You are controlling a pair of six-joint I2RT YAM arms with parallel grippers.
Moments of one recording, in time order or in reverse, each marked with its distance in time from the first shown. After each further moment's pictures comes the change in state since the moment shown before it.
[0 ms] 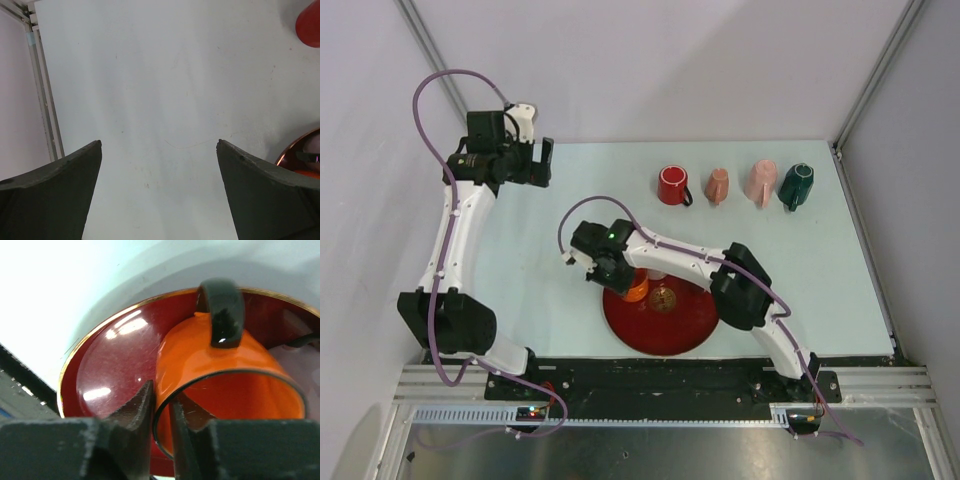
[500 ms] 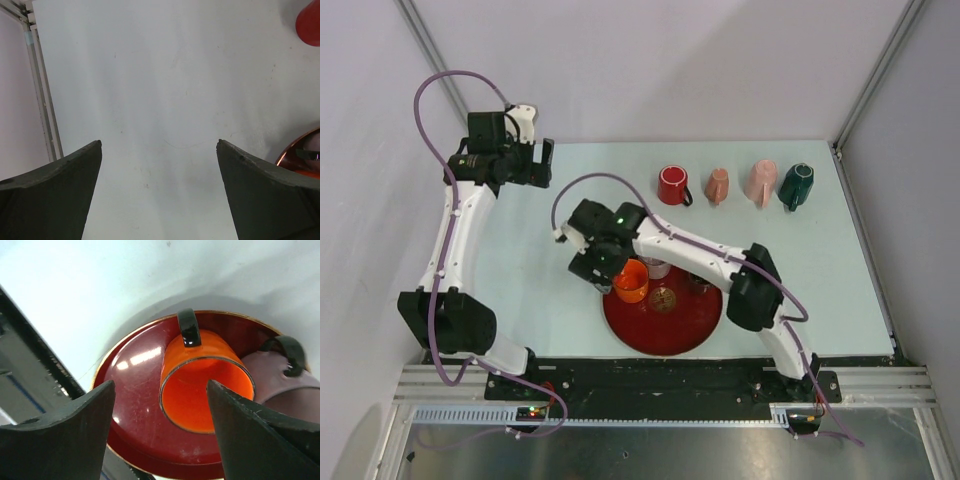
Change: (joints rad) left arm 0.000 0.000 -0.011 0.008 0.002 0.001; right arm -0.010 -0.041 0.100 0.015 -0.030 0.014
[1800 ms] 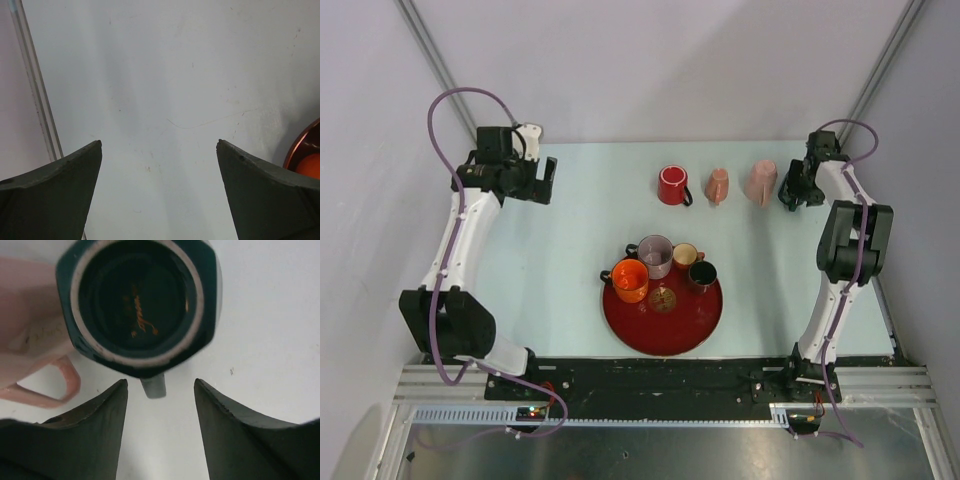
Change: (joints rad) left arm 0.000 -0.022 -0.133 0.006 -0.038 0.028; right arm -1.214 -0.089 -0.356 0.408 0.140 0.193
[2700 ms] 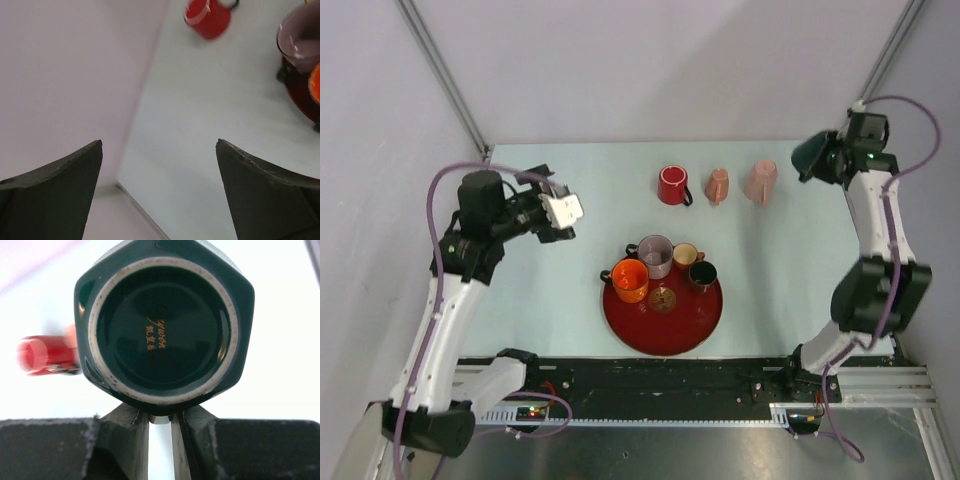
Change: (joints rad) left arm -0.138 -0.475 -0.283 0.105 0.417 0.797; right arm -0.053 -0.361 -0.114 0.003 -0.191 0.157
